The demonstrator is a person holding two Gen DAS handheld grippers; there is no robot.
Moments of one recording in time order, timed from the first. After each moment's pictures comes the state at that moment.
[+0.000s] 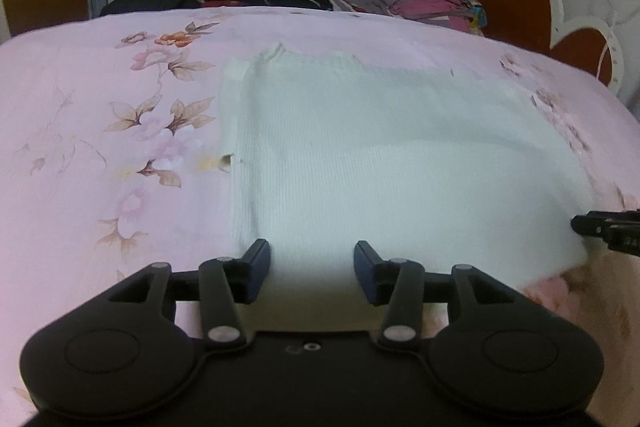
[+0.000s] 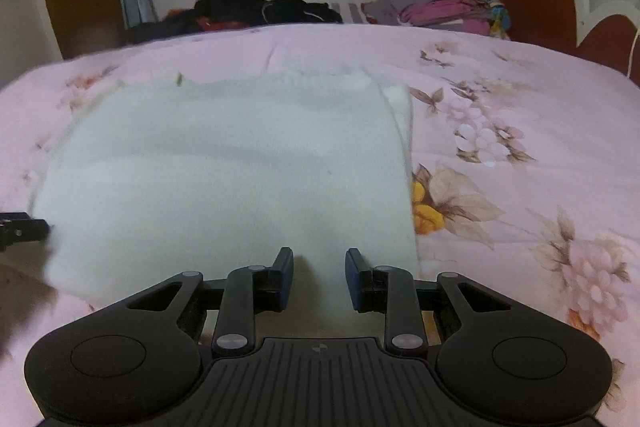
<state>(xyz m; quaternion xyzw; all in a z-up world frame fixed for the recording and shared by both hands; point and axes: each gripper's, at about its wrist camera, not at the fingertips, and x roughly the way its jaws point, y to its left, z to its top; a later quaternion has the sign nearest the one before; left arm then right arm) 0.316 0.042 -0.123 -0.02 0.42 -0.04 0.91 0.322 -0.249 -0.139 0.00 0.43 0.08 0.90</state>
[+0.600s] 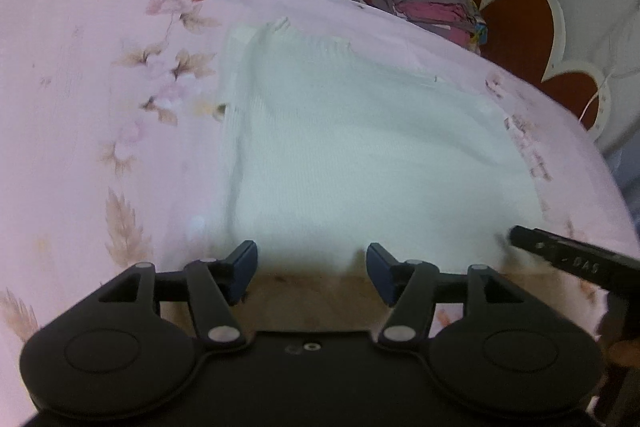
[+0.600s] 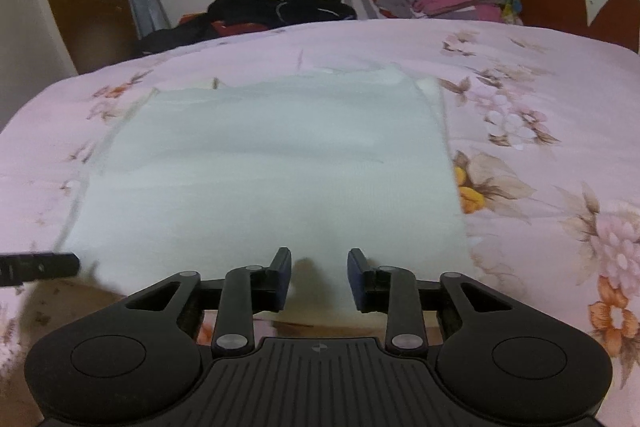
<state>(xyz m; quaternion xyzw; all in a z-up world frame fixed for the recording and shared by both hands) 0.289 0.054 -0.109 -0.16 0.45 -0.05 0.88 0.303 -0.220 -0.110 0.06 0.41 0.11 0.90</state>
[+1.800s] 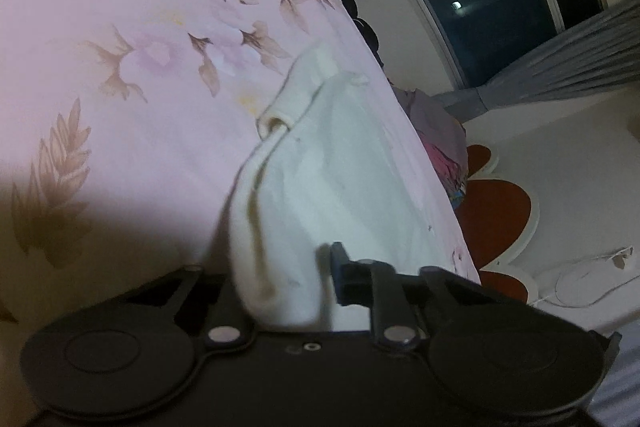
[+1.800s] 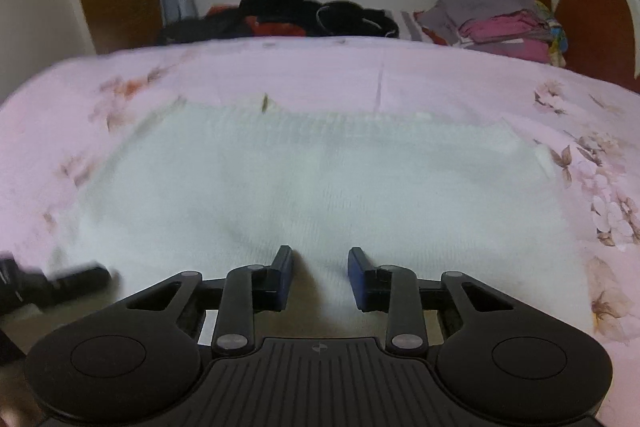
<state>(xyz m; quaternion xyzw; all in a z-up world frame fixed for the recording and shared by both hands) 0.337 0.094 -0.184 -0.48 0.33 -0.01 0.81 0.397 -0.141 -0.136 0.00 0.39 0.14 0.91</state>
